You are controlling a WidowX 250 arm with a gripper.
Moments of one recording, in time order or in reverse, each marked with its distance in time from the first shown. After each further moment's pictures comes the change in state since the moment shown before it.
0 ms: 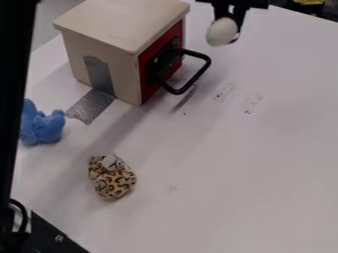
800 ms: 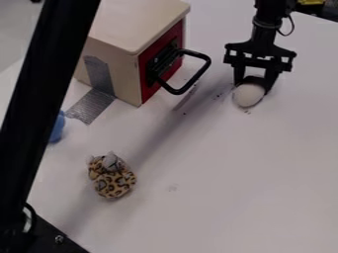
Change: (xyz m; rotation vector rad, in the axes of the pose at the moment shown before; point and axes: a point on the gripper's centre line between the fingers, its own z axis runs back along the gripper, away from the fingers) arm -0.016 -0.040 -0.069 0.059 -0.012 0.084
